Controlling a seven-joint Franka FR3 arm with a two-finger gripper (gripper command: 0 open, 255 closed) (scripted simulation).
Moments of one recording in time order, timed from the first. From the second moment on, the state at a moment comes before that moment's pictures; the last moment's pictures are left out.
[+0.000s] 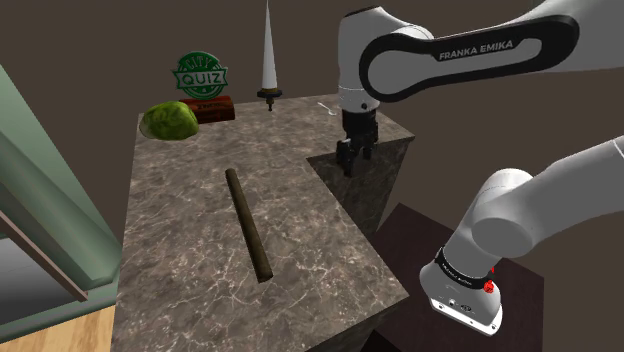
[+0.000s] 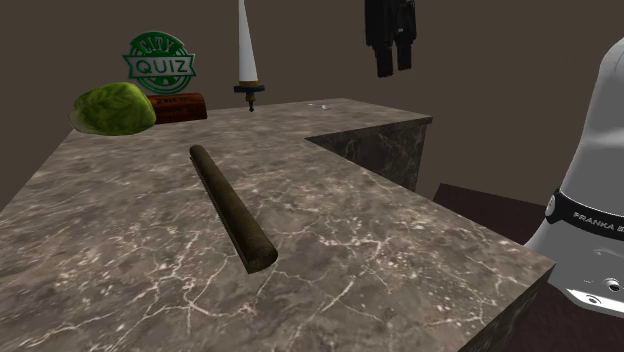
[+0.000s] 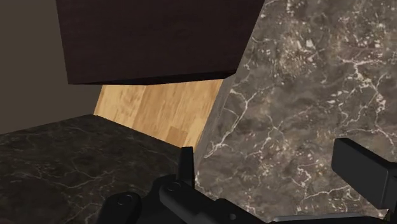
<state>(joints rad) 0.00 -0.56 0.22 -2.46 0.08 1.73 0.19</state>
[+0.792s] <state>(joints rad) 0.00 -0.15 0.42 -2.27 0.06 2.00 0.61</state>
